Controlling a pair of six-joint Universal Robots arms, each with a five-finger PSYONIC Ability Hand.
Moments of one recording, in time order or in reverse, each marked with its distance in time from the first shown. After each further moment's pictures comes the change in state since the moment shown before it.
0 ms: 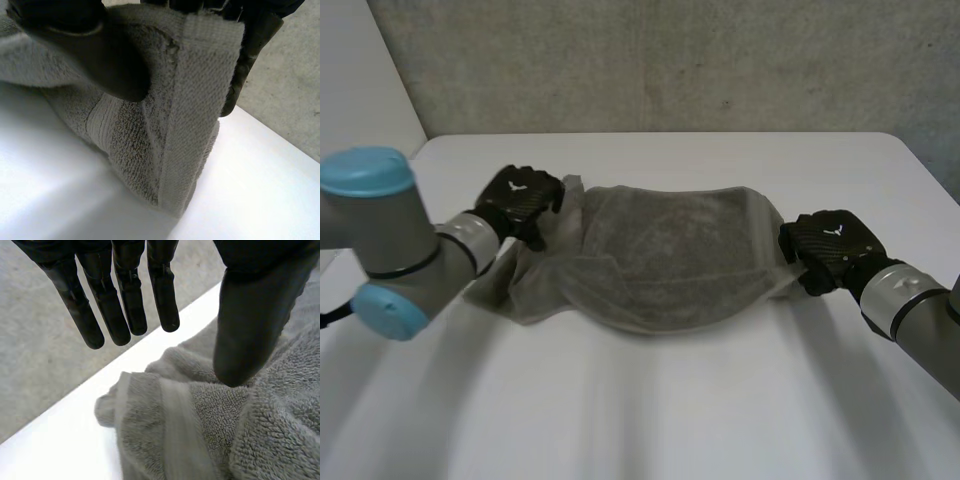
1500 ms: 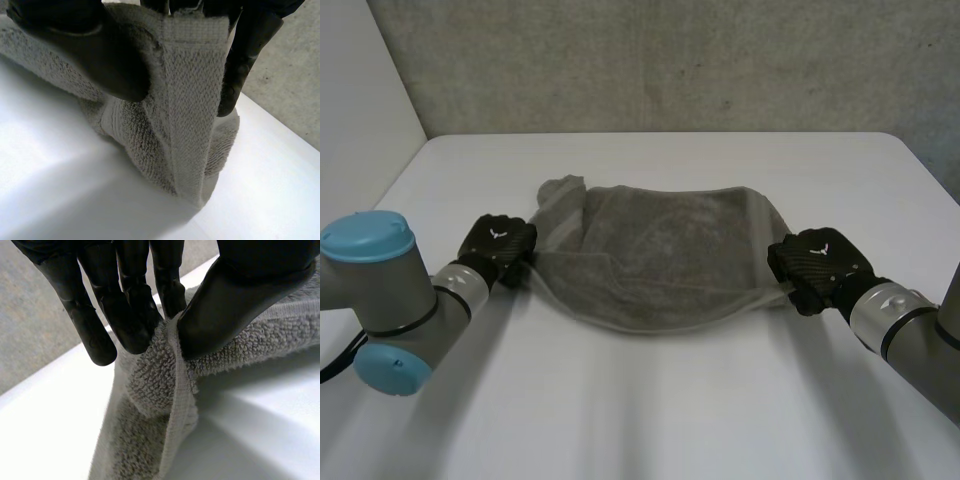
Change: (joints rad) left arm 0.030 -0.009 -0.253 0.212 -0.108 0.009; right arm 0.026 -0.001 0.044 0.000 0.001 -0.063; left_hand 0.660 0.668 0.667 0.698 0.677; right_hand 0.000 0.000 0.000 0.000 0.000
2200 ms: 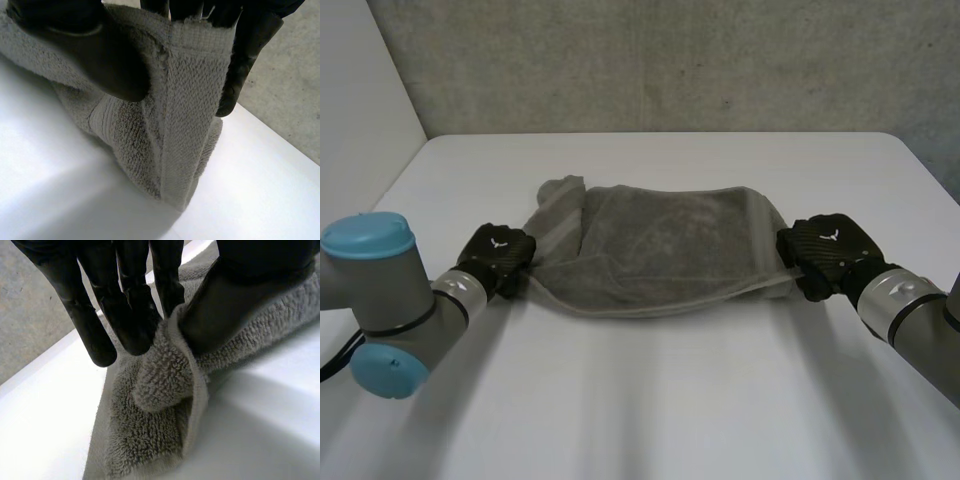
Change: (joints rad) left arm 0.013 -0.007 0.003 -0.077 0.003 0.097; right arm -0.010 -0.011 -0.033 0.012 0.020 0.016; left_hand -0.027 -0.013 -0.014 -0.038 -0.013; right_hand 0.000 0.000 0.000 0.000 0.000
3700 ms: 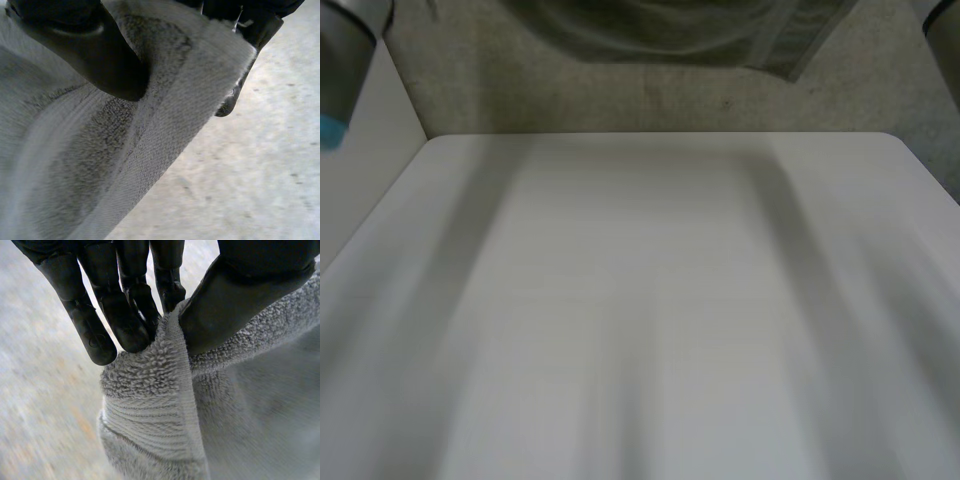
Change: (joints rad) left arm 0.011 0.096 0.893 -0.118 0.025 -0.202; right arm 0.101 0.188 -1.092 0.033 0.094 -0.056; left_hand 0.046 0.024 0.030 0.046 0.030; right_hand 0.000 0.010 0.015 0.000 0.000
